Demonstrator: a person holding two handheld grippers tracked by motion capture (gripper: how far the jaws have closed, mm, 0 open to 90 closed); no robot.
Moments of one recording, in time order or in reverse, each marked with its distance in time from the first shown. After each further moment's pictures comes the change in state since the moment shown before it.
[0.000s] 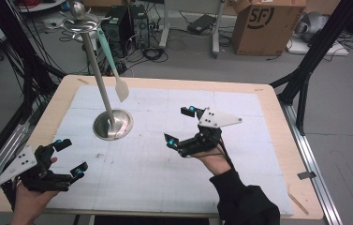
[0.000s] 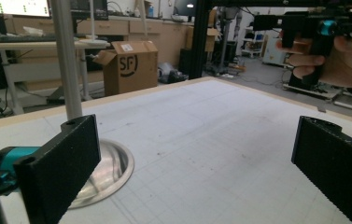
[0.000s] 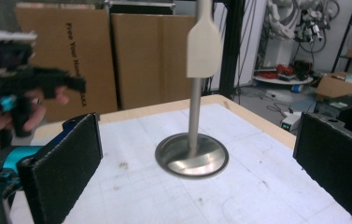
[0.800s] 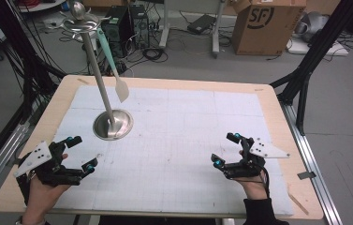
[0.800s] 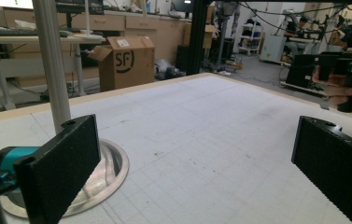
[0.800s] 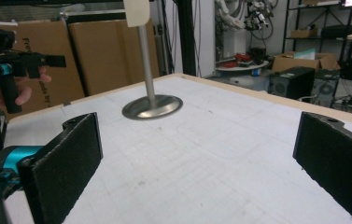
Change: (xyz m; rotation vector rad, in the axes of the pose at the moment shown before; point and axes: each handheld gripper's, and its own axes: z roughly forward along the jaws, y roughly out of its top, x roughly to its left) left arm 0.007 -0.014 0.025 0.017 -0.003 -0.011; right arm -0.021 -0.087 -0.116 -0.034 -0.175 0.146
